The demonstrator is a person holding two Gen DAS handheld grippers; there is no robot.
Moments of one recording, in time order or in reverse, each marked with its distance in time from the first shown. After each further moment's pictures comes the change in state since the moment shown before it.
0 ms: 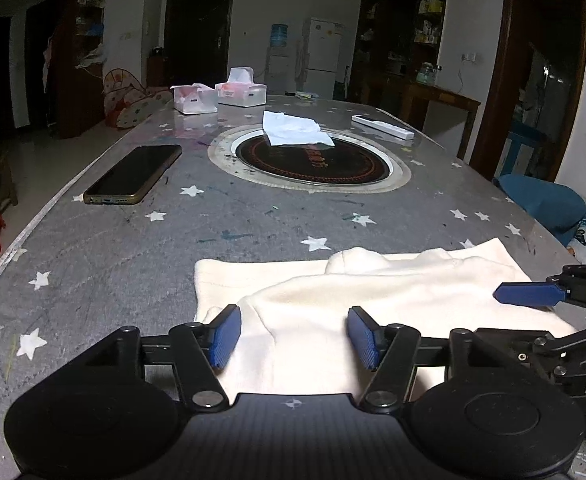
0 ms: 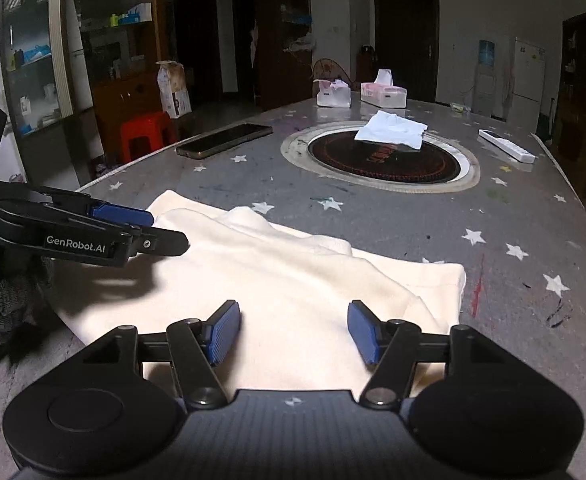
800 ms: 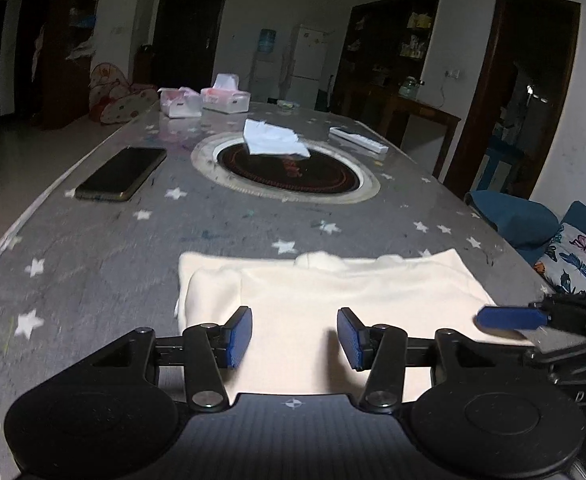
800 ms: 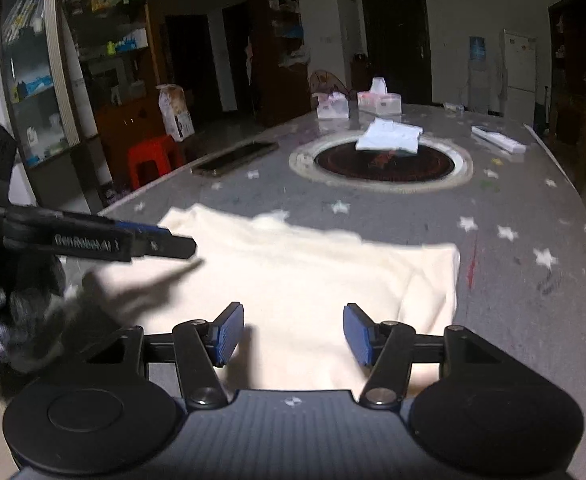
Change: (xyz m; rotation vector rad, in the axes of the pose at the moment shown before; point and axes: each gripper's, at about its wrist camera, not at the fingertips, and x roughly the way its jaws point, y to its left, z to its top) left arm -0.028 -0.003 0.002 -0.037 -0.028 -0.075; right arm -0.035 0.002 -0.008 0.078 -0.059 0.038
